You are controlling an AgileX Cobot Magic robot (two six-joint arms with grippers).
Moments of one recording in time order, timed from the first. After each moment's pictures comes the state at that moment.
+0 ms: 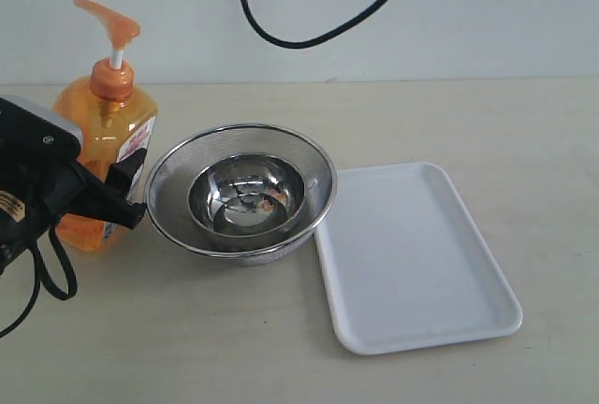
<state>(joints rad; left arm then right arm) -0.26 1.80 -0.42 -0.07 -1.10 0.41 0.71 1.89 -1.87 0.78 0.68 -0.76</state>
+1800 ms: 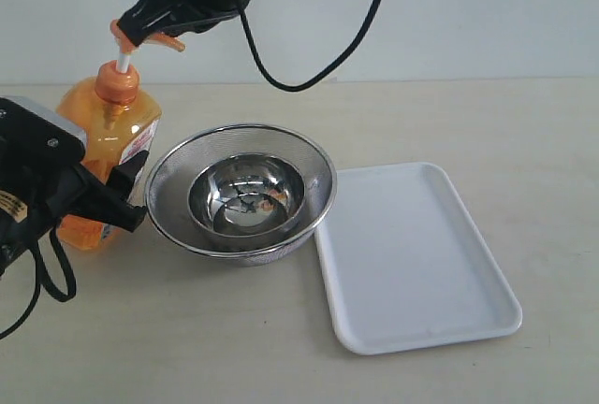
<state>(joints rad) -0.26 1.80 -0.42 -0.06 -1.10 0.45 0.73 1.96 -1.89 0.30 0.71 -0.50</state>
